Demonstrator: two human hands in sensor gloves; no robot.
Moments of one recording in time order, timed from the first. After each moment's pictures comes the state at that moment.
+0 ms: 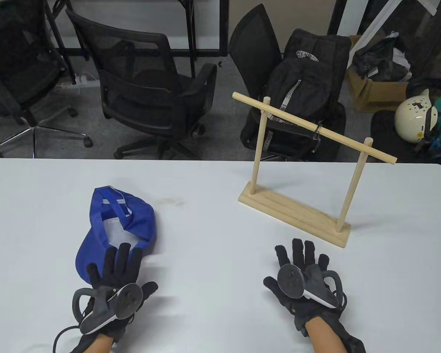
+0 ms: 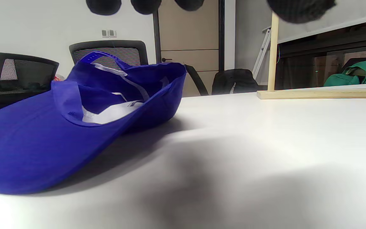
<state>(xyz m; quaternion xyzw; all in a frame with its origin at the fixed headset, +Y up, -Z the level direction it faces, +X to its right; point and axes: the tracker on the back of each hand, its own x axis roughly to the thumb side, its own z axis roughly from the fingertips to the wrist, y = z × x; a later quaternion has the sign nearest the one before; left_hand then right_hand) -0.251 -0.718 -0.252 0.03 -0.11 -0.03 0.99 0.166 -0.729 -0.282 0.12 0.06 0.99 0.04</state>
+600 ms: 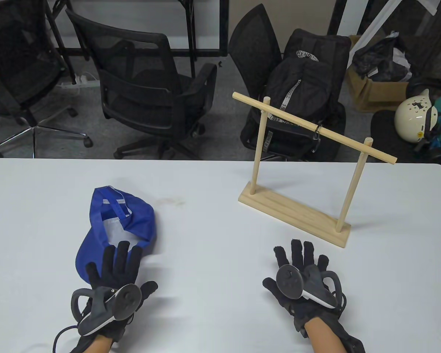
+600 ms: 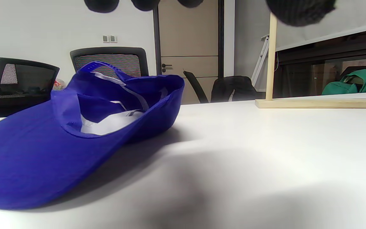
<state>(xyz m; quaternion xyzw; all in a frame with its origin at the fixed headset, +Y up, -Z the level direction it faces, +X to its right) -0.252 -0.712 -0.251 0.05 -0.11 -0.02 0.99 0.163 -0.729 -0.281 0.12 0.07 0.99 0.03</state>
